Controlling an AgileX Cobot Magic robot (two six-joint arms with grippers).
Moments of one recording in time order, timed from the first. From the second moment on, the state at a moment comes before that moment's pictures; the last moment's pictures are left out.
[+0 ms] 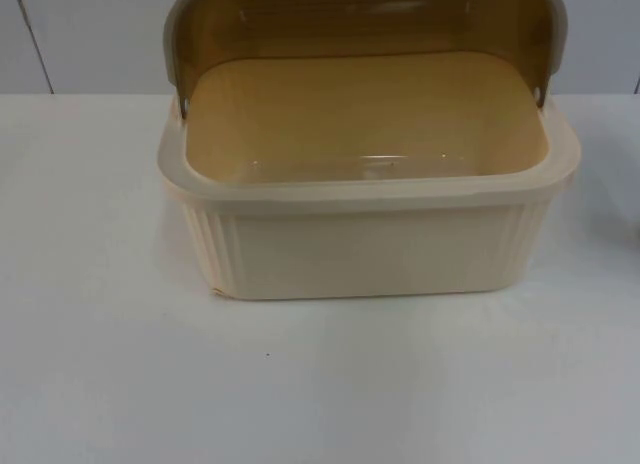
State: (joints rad) right arm 0.03 1.20 -1.17 -0.07 0.64 -0.06; left arm -0.05 1.30 -1.23 0.41 0.50 -0.31
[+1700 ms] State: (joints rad) right arm 0.03 1.57 -1.17 -0.01 0.64 0.16; left arm -0.05 1.30 -1.23 0.39 0.49 -0.31
